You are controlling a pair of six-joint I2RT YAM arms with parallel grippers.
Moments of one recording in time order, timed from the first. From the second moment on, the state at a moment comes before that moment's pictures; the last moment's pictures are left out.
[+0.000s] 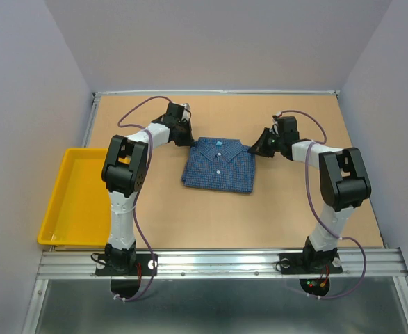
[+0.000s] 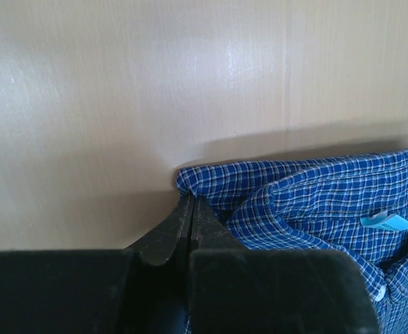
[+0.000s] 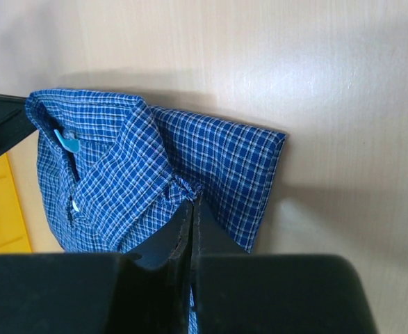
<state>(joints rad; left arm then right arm) -0.34 2.14 1.53 -0.27 0.19 -0.43 0.17 1.86 1.07 0.03 -0.42 0.63</state>
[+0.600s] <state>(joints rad) -0.32 2.14 1.50 -0.24 0.23 -0.48 0.17 1.82 1.04 0.03 -0.38 0.62</state>
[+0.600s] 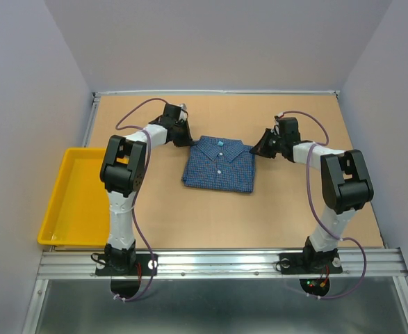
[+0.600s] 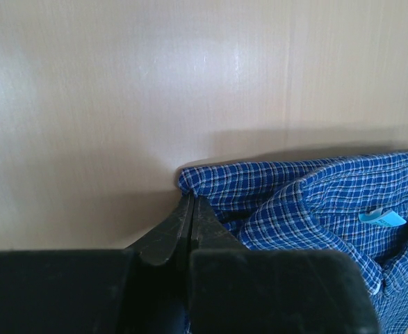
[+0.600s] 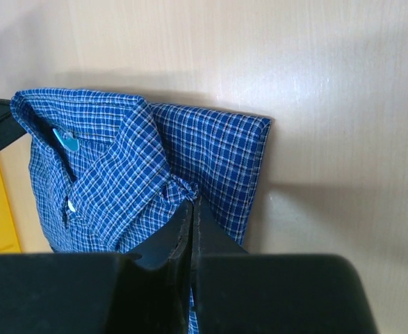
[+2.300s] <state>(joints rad) -0.38 1.74 1.17 0.03 0.34 -0.68 0.19 1.82 1.12 0.09 -0.47 0.65</state>
